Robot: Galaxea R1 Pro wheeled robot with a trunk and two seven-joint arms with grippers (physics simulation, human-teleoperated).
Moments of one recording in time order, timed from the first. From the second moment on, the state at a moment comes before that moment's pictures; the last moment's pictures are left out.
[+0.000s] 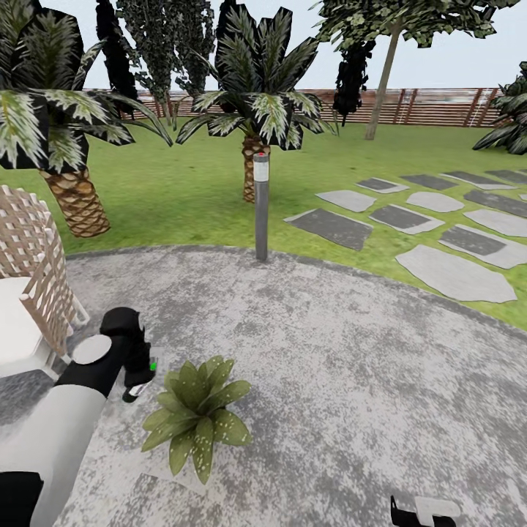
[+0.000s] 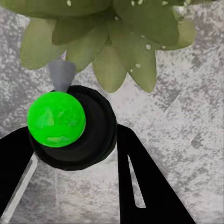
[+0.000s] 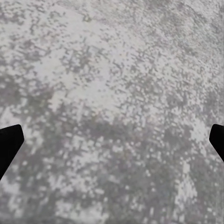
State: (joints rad) left arm -0.88 0.15 -0.06 -0.97 -1.48 0.28 -1.57; right arm -0.38 -0.10 -0.63 -0.10 0.60 -0.53 -0.18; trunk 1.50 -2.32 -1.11
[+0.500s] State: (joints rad) left arm -0.87 0.25 0.13 -0.96 -1.62 0.18 -1.57; right arm -0.38 -0.10 -0.63 -0.10 0.60 -0.53 -0.18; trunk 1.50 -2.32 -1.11
